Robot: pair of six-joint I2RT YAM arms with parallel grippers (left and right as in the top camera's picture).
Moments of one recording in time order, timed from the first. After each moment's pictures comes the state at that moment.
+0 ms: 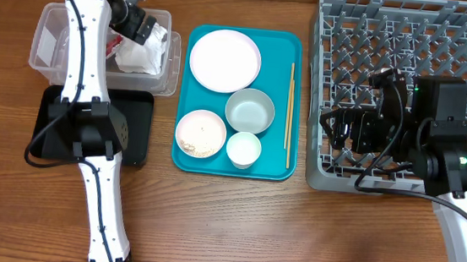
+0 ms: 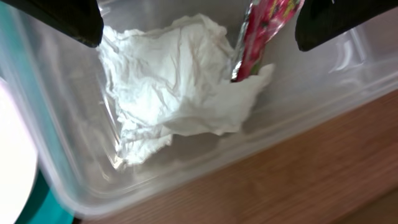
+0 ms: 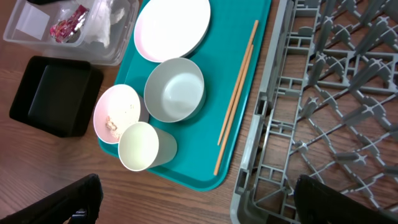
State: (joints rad) left arm 0.10 2.61 2.85 -1.39 0.05 0.46; right arm 0.09 1.22 1.28 -0.98 -0.41 0.07
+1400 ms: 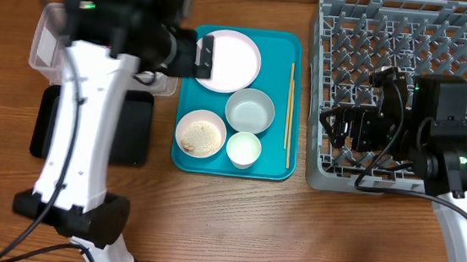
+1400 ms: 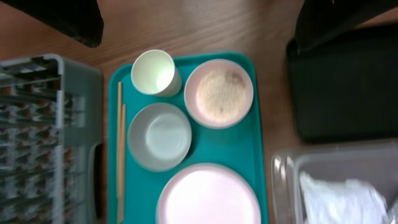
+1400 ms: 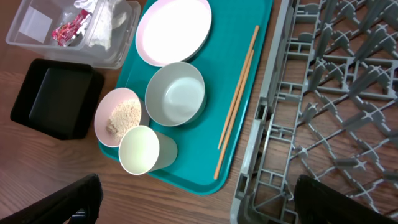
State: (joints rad) left arm -0.27 1.87 2.29 -1.63 0.10 -0.30; right arm 0.09 1.22 1.28 -0.97 -0.42 0.07
